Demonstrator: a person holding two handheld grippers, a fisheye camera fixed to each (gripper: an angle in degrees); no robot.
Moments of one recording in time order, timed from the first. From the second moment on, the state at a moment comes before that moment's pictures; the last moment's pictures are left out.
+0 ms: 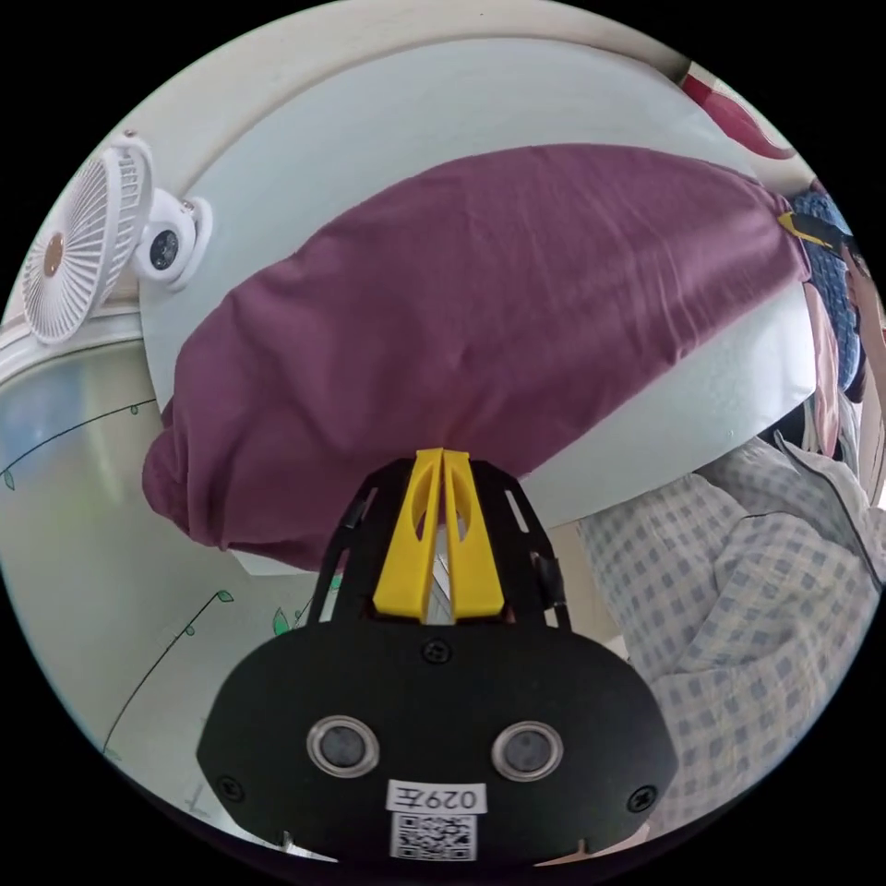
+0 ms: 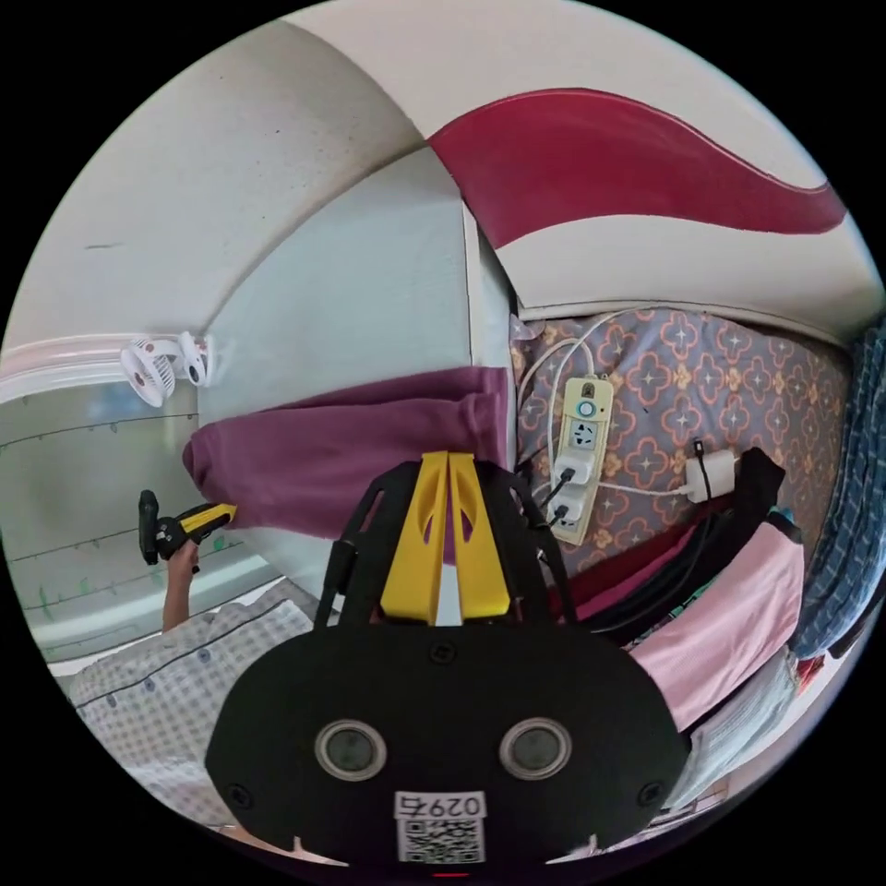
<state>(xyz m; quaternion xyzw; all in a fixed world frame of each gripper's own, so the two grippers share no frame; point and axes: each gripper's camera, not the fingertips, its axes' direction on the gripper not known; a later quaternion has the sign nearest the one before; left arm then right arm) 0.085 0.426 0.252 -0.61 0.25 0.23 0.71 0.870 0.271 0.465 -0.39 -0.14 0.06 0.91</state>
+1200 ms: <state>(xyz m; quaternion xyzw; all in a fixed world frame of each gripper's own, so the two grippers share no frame) -0.207 0.277 0.437 -0.53 0.36 0.14 0.76 0.394 0.346 0.531 -0.48 -0.17 -0.16 0.85</state>
